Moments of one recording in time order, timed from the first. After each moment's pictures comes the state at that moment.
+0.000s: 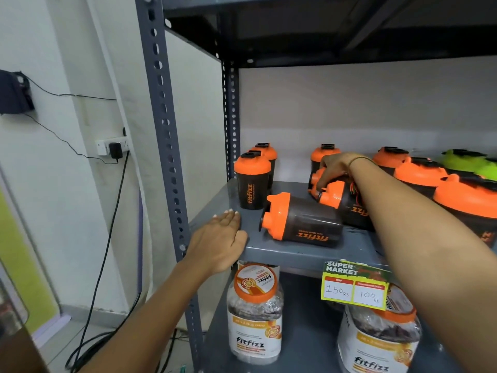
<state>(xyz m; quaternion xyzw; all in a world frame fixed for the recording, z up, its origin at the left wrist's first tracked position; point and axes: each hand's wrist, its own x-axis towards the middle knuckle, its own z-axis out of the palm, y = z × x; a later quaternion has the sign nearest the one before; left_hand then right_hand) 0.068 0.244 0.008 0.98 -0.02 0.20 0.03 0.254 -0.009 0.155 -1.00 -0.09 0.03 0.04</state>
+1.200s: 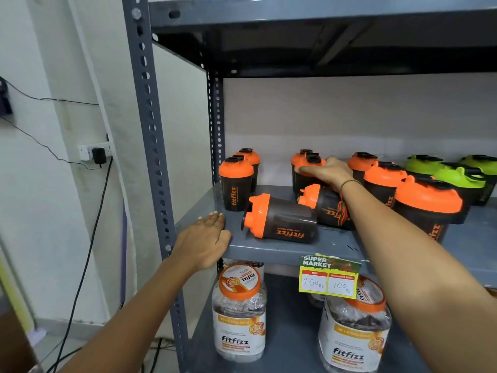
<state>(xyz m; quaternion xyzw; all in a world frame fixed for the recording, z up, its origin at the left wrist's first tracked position) 0.070 0.245 0.008 0.98 -0.01 0.18 0.02 0.224 -0.041 0.129 -0.92 0.01 -0.16 0.35</state>
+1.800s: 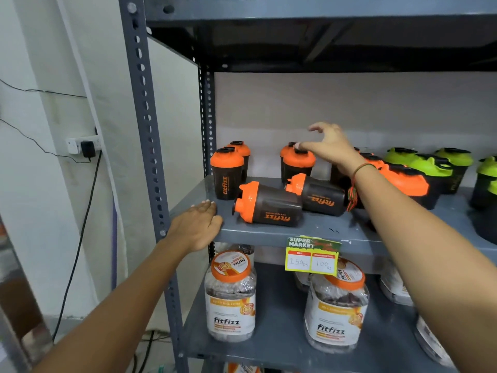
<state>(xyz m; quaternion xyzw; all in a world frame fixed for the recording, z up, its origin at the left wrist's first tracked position) 0.068 0.243 0.012 0.98 -0.02 0.17 0.03 0.173 -0.061 0.160 -0.89 -0.14 -0.26 0.35</state>
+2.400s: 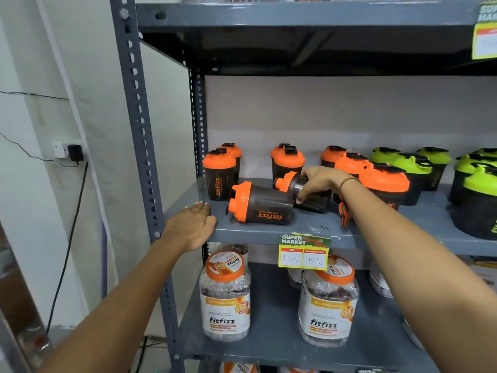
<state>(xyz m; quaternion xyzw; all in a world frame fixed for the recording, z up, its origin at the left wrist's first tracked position) 0.070 0.243 0.013 0.99 -0.01 0.16 0.02 0.151 -0.065 0.129 -0.99 -0.11 0.01 0.13</state>
